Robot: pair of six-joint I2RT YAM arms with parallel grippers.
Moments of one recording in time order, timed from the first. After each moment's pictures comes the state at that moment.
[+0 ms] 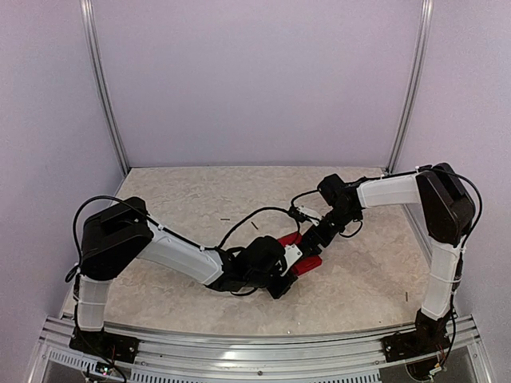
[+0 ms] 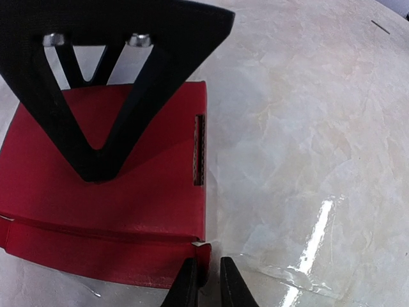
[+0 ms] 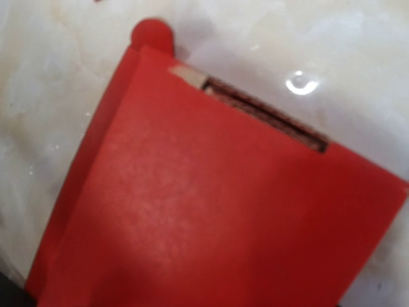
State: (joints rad) left arm -1.15 2.12 1.19 0.27 -0.06 -0.04; right arm 0.50 1.97 1.26 -0.55 -0.50 -0.34
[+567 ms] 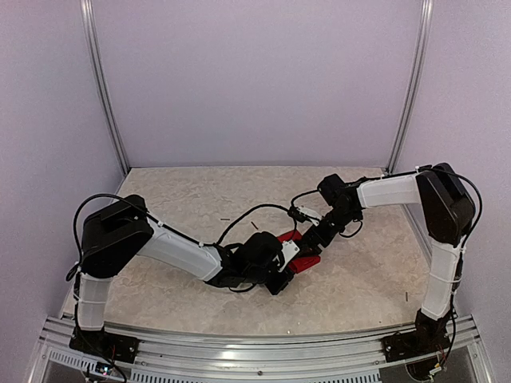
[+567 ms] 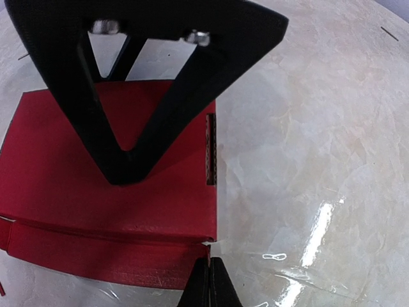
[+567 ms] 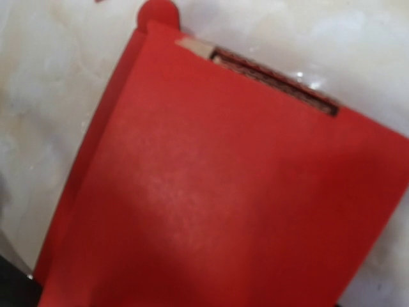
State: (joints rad) left arm -1.12 2.13 1.19 0.27 -0.04 -0.04; right arm 0.50 1.97 1.26 -0.55 -0.51 -0.34
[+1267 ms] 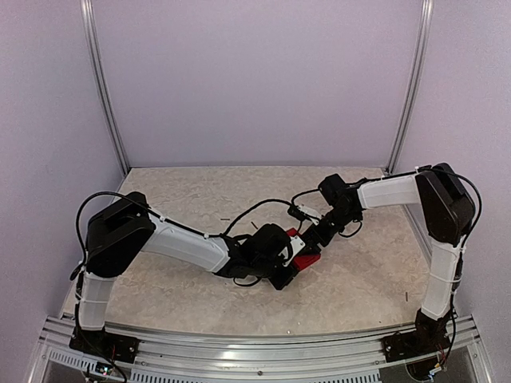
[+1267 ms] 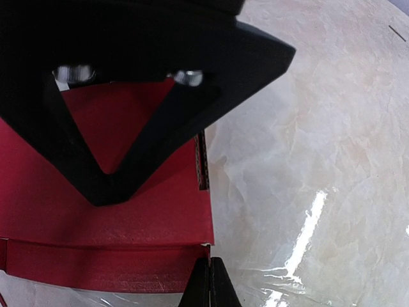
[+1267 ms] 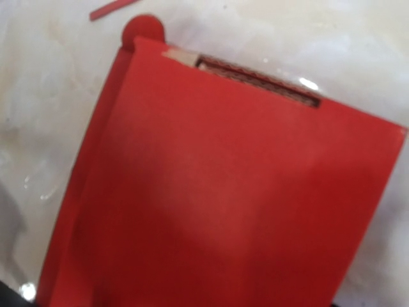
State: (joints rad) left arm -1.11 2.16 1.32 0.09 -0.01 -0.06; right arm 0.49 1.98 1.25 -0.51 -0.52 -0.35
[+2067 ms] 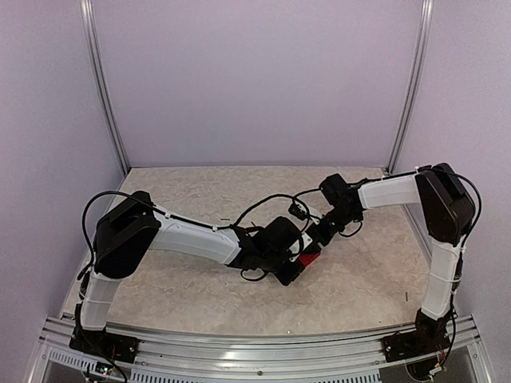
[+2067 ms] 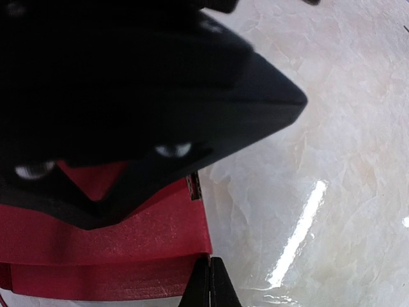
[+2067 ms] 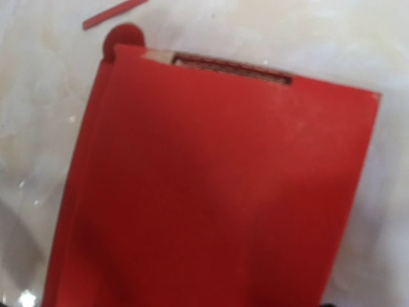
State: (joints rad) left arm -1.10 2.22 1.50 -0.12 -0.01 -0.08; right arm 0.49 1.98 1.24 -0.49 -0.52 -0.34
